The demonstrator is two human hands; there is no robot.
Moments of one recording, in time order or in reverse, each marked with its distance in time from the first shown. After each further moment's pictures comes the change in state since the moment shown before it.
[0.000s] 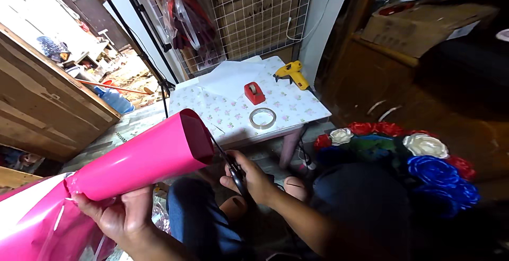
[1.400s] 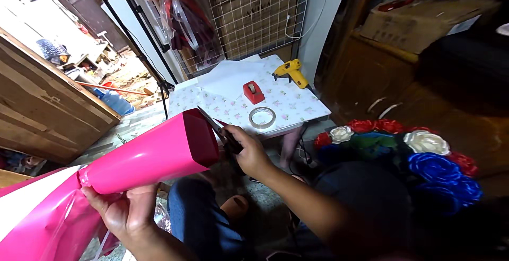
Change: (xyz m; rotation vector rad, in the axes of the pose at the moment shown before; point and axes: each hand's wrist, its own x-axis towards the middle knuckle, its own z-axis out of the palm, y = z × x) left_hand -0.001 -0.005 0.007 -0.019 0.056 -0.141; right_hand 0.046 -0.011 -0.014 -0.153 0.228 -0.235
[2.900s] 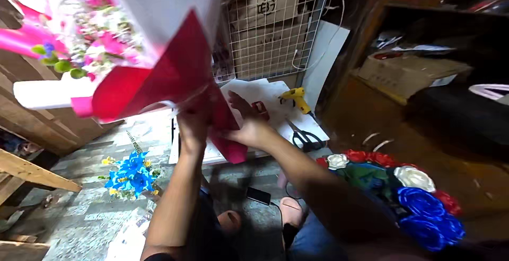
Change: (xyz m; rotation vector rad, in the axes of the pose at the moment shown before) left_hand 0.033 -0.103 0.117 0.967 -0.384 0.293; right_hand 0.086 -0.039 -0.029 -0.291 -0.213 0.024
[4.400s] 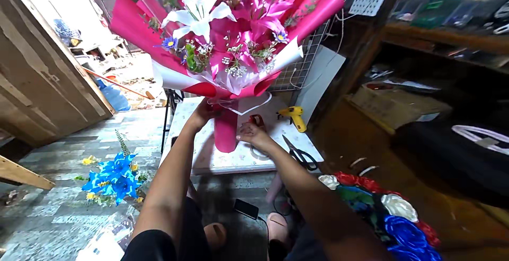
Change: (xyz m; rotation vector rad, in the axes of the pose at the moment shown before) left_hand 0.110 -0.139 -0.003 -0.045 -0.605 -0.179; right_hand 0.027 0.148 0.009 0.224 -0.130 0.513
